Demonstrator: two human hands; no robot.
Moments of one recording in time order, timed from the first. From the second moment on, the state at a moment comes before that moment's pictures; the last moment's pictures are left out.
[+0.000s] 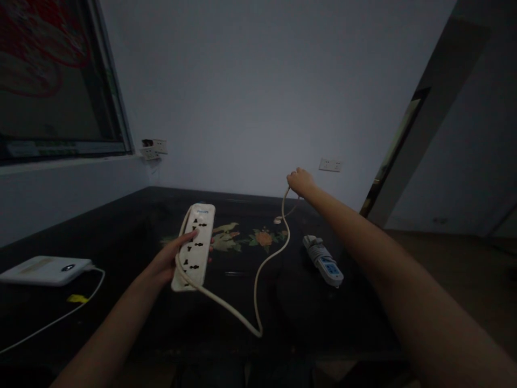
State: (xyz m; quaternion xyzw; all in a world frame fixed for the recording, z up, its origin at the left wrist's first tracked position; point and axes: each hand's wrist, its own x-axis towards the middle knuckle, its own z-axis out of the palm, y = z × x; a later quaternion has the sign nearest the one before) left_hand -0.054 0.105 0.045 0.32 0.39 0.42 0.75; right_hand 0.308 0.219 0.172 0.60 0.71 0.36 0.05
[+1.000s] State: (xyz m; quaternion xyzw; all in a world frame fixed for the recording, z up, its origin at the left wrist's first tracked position) left_hand 0.033 0.064 0.031 0.28 0.29 0.42 0.82; right_hand 0.251 0.174 0.038 0.52 0.81 0.28 -0.01
